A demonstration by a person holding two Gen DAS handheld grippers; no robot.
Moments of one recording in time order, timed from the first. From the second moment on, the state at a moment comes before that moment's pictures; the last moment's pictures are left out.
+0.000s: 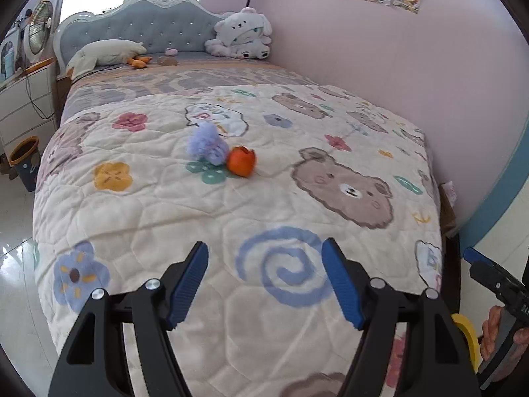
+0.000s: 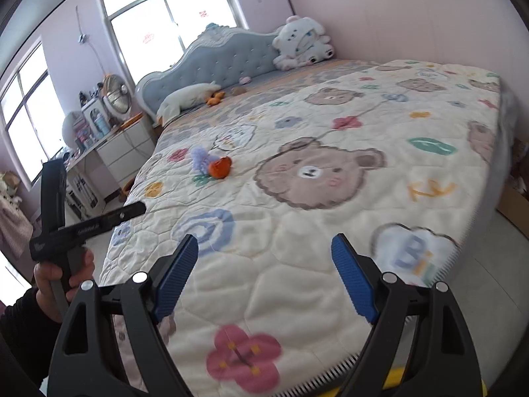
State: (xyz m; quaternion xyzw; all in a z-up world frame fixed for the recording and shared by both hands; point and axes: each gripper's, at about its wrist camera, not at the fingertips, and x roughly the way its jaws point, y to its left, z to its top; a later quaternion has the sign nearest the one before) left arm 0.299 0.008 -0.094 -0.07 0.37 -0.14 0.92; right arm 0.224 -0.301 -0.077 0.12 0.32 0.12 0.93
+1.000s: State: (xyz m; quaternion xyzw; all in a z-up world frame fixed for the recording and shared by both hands) left arm 0.517 0.039 -0.144 -0.09 0.39 -0.10 0.91; right arm 0.489 -0.150 -0.140 0.04 0.39 0.23 0.89
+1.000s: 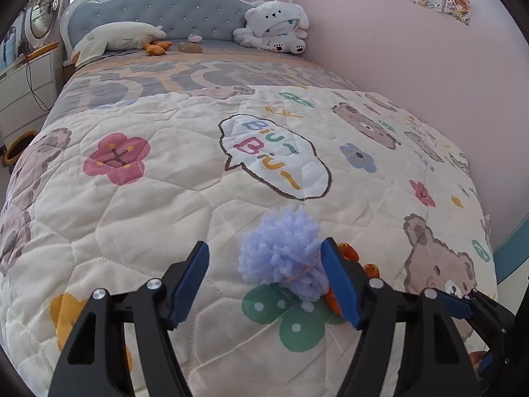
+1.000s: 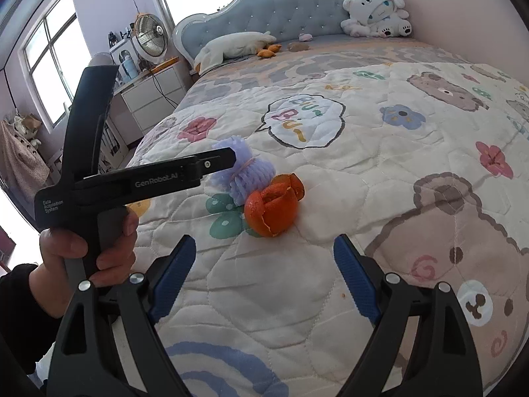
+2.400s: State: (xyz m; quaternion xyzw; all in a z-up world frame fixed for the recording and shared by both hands) left arm 0.484 0.072 -0.122 -0.15 0.35 -0.14 0.92; right arm 0.482 -0.169 -0.113 0.05 0.39 0.20 0.90
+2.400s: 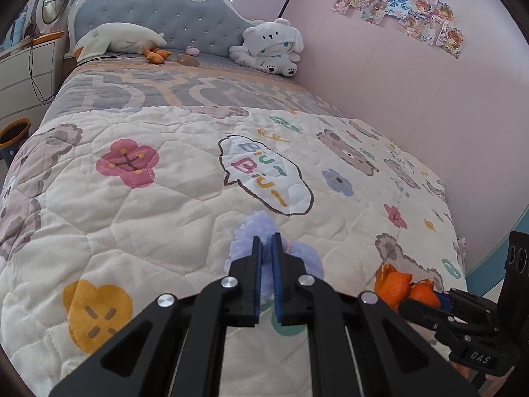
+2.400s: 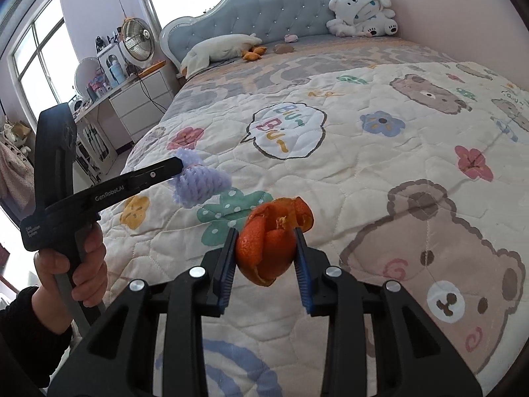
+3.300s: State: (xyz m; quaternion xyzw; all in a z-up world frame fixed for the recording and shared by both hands) left arm 0.237 0.053 -0.011 -0.11 0.24 -0.18 0.95; right arm 0.226 -0.259 0.030 0.08 0.27 0.15 0.95
